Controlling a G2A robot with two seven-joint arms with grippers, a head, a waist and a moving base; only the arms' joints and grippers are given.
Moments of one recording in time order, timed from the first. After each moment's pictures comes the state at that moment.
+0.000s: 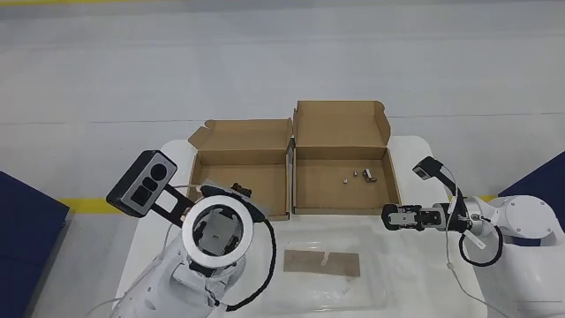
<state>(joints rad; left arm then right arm) 1.13 -1.17 -0.88 -2.10 0.37 -0.93 0.49 -1.37 -0.95 1.65 -1.59 0.38 -0.27 1.54</state>
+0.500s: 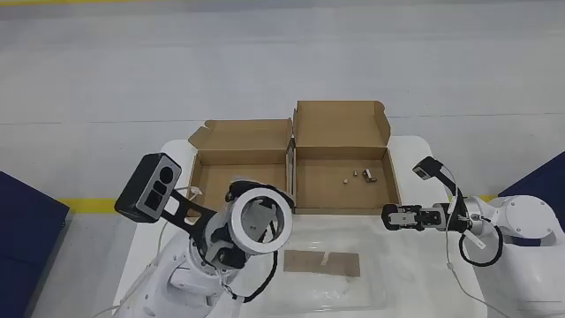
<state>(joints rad) 1.18 -1.20 -0.94 -2.11 0.49 -0.81 0.41 -1.37 -0.95 1.65 -1.59 0.38 -0.27 1.54</state>
